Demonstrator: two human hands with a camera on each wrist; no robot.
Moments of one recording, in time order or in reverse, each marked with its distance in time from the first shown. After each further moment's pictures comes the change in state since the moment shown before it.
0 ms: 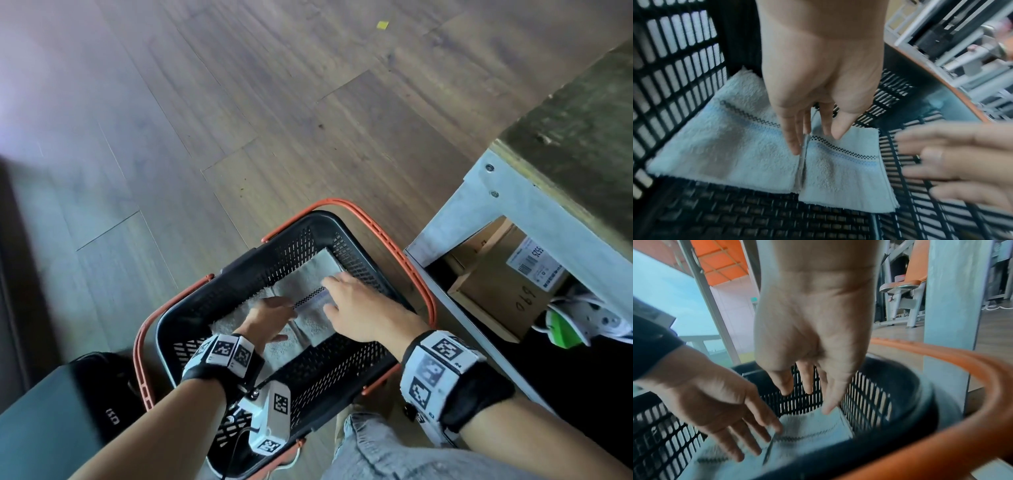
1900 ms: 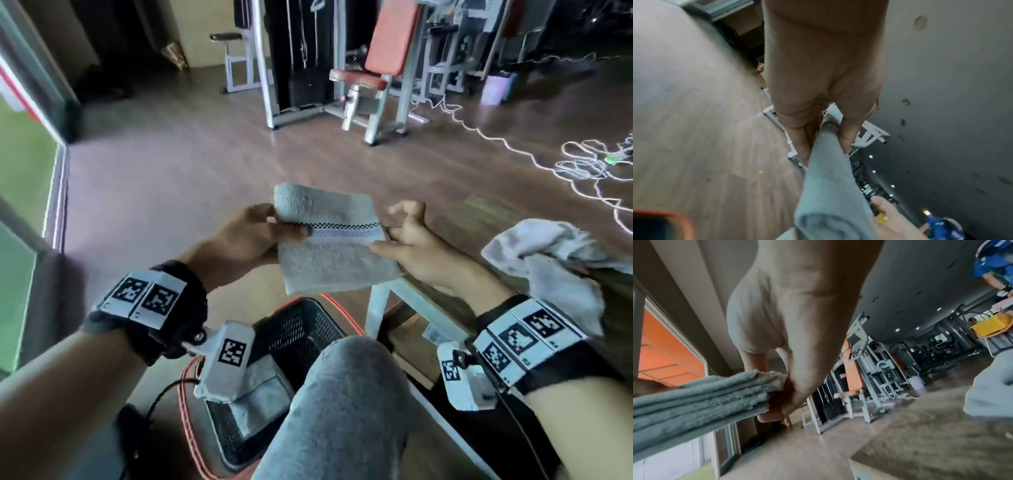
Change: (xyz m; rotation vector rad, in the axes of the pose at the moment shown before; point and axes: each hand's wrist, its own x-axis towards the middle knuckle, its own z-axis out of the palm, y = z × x) left_hand -0.378 0.178 -0.071 -0.148 -0.220 0.894; right_hand -0.285 -0.094 -0.188 0.601 0.604 -0.303
